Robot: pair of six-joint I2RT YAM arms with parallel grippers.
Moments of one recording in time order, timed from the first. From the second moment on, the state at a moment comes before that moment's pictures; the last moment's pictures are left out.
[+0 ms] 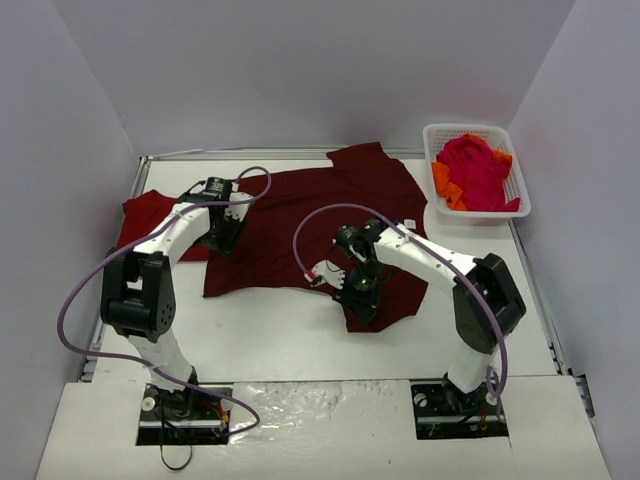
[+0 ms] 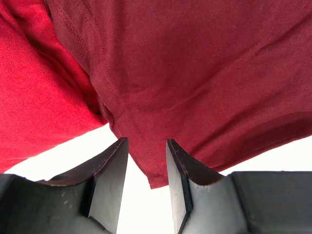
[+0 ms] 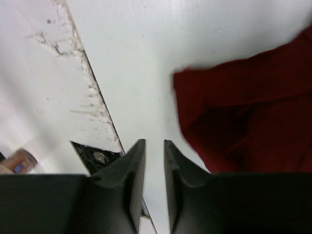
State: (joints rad) left arm -0.19 1.75 1.33 -0.78 0.00 0.25; right arm 0.70 1.72 1.29 -1.19 -0.43 -0.63
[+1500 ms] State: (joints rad) left arm -0.20 1.75 1.33 -0.78 0.05 0.25; right arm 0.47 1.86 1.18 -1.06 -0.18 -0.60
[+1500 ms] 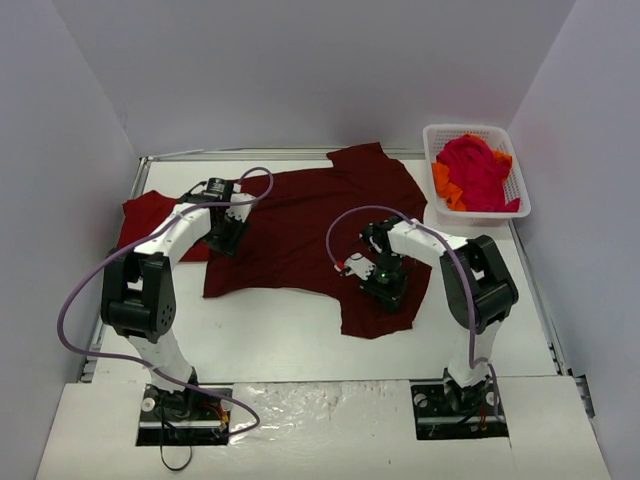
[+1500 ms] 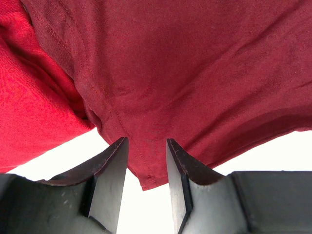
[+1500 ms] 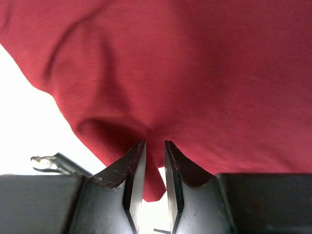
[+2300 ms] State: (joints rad) left arm -0.22 1.75 1.35 -0.80 0.09 0.25; right arm 0.39 1.83 1.32 -1.11 -0.24 -0.61
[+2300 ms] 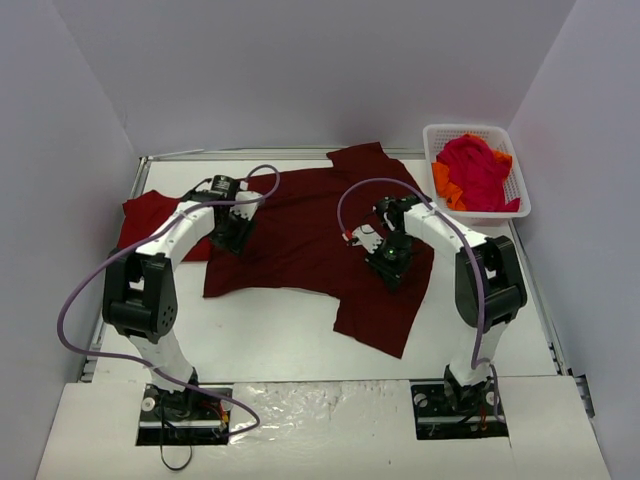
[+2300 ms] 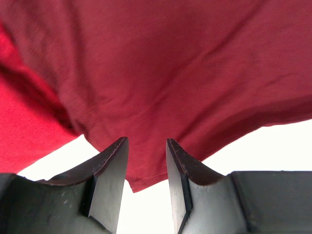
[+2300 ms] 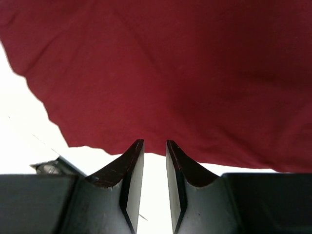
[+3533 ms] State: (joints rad) left arm -0.50 1.85 1.24 -0.94 0.17 0.44; right arm 0.26 1.94 1.32 -0.94 -0.26 -0.53
